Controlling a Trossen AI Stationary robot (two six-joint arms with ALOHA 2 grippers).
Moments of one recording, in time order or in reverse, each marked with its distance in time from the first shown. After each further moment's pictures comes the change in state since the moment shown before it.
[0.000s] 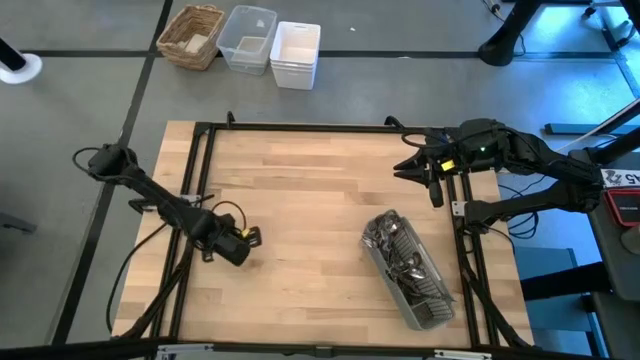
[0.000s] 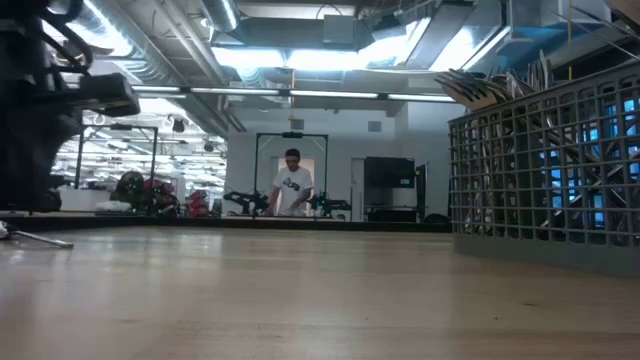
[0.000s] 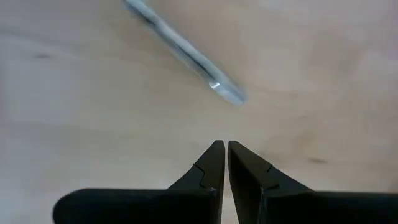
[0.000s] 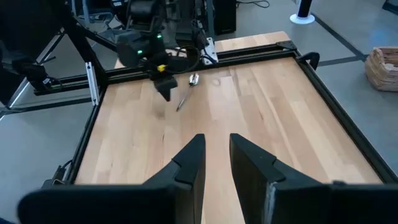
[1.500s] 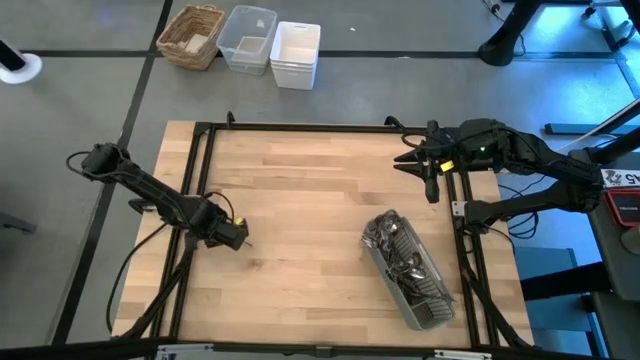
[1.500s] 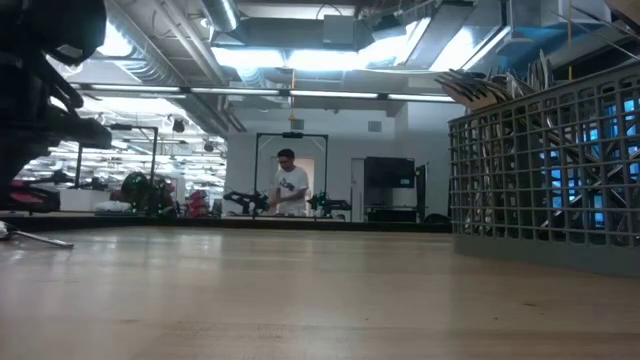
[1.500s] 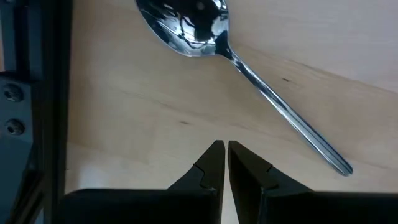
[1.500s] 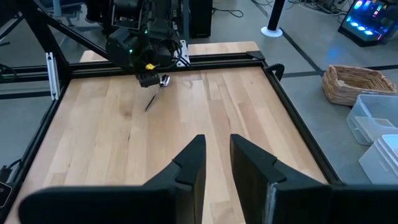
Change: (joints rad) left arm 0.096 -0.083 -0.063 -0.257 0.191 0.075; right arm 0.000 0.000 0.000 0.002 0.124 -0.111
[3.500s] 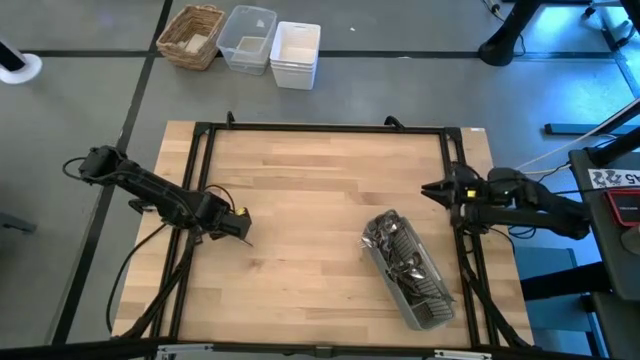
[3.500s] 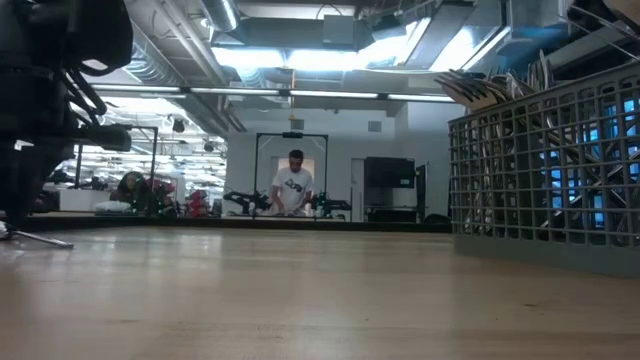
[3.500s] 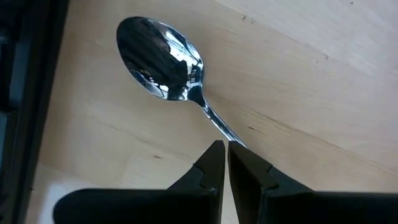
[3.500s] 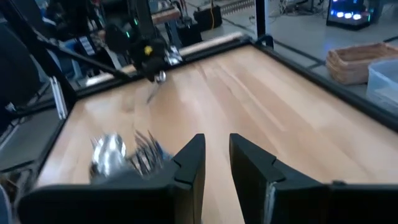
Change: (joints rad) left arm 0.124 0.002 0.000 -0.016 -0.073 0.007; right arm 0.000 -0.845 -0.858 0.192 0.044 0.261
